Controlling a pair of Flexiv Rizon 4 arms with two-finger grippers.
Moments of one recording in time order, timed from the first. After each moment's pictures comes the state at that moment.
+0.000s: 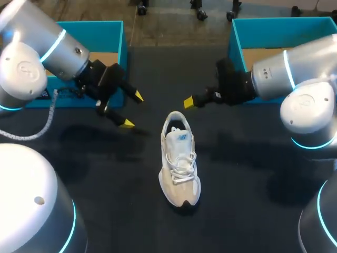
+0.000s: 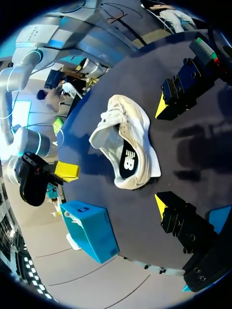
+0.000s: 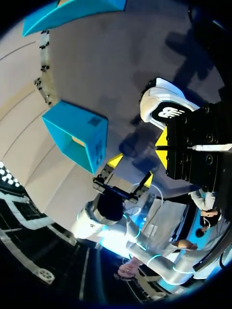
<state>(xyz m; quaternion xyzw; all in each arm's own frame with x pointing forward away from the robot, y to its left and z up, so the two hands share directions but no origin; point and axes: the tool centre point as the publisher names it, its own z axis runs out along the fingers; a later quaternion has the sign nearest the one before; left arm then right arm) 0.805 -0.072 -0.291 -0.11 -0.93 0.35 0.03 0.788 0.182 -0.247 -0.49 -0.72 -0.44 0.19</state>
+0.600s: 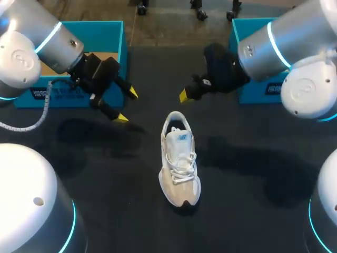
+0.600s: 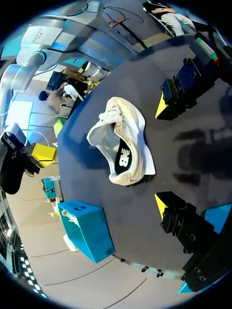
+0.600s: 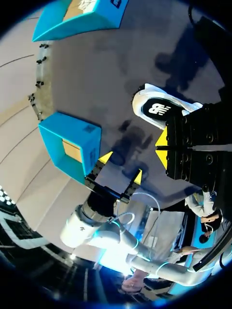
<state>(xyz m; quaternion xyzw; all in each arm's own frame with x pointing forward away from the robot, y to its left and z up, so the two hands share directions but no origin) 0.819 -0.060 -0.289 -0.11 -0.93 0.36 0.05 0.775 0.195 -0.205 -0.54 -0.75 -0.35 0.15</state>
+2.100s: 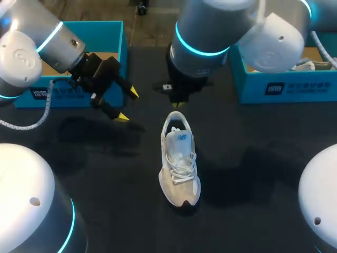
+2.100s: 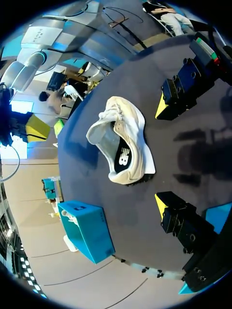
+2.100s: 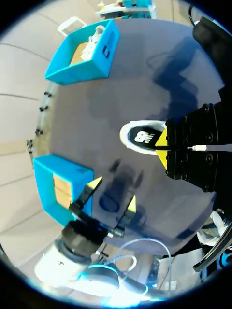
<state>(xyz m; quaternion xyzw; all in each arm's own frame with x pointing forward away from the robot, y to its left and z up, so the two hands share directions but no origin) 0.822 -0.061 -0.291 -0.11 -0.93 0.36 0.05 0.748 0.209 -0.198 -0.64 -0.75 -0.15 -0.06</state>
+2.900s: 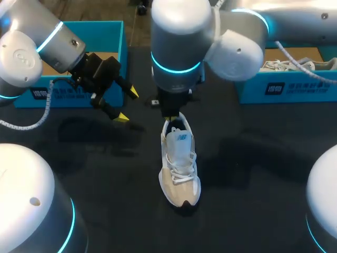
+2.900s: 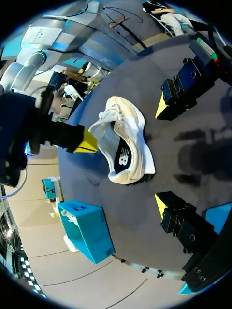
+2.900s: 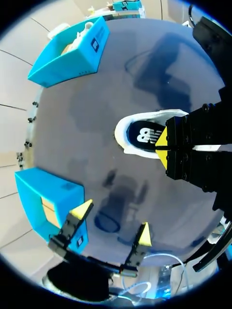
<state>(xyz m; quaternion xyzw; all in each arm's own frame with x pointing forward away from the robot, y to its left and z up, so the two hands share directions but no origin) 0.822 -0.061 -0.291 -0.11 -0.93 0.36 0.05 0.772 0.225 -0.279 -0.67 -0.73 -0.10 -0.06</state>
